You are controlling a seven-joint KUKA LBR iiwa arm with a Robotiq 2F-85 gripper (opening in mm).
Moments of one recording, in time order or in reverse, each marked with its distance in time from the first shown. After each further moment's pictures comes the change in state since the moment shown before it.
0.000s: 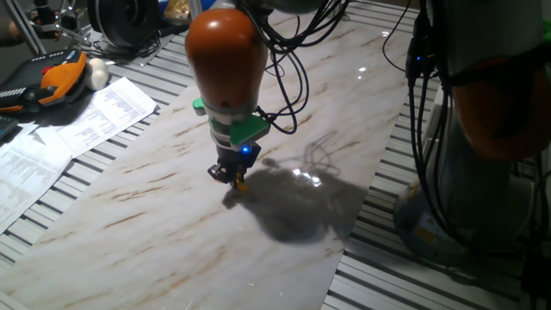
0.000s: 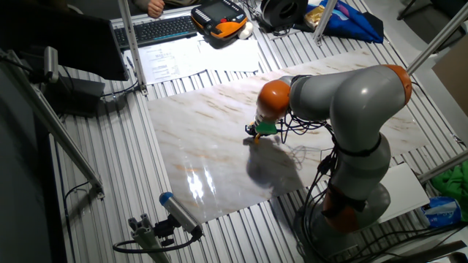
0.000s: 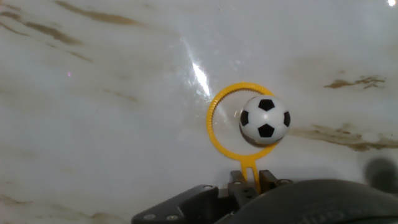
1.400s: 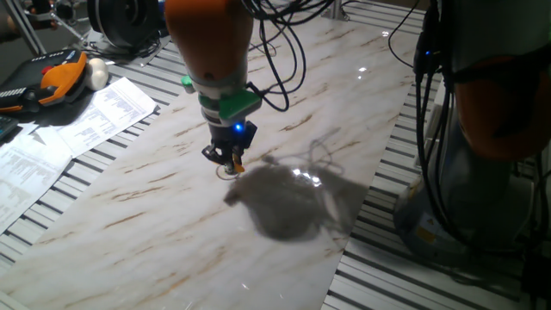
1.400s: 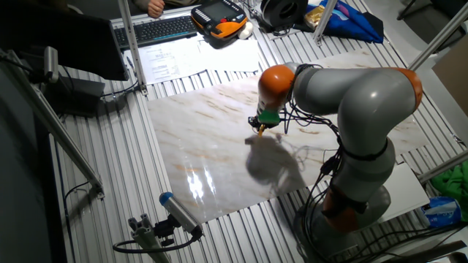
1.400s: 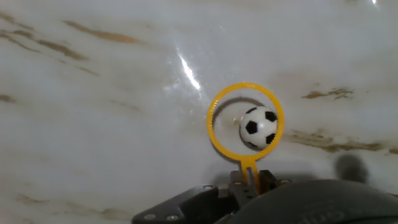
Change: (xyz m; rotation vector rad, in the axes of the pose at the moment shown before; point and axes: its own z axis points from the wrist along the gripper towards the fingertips) arm -0.020 -0.009 -0.050 0.051 0.040 -0.005
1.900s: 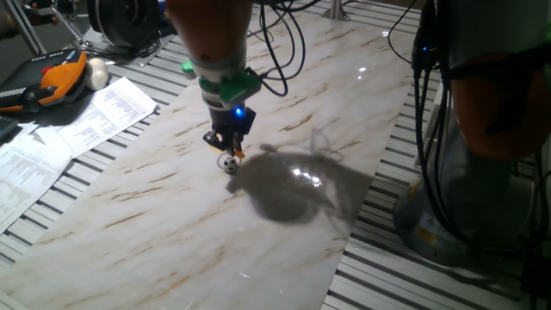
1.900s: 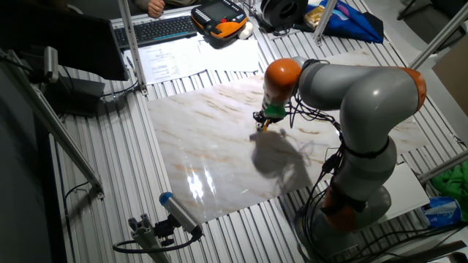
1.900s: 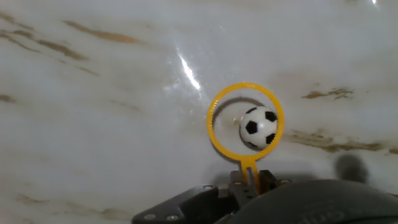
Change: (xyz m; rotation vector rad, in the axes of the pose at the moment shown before) arm -0.031 -0.023 -0.006 -0.003 0.003 -0.043
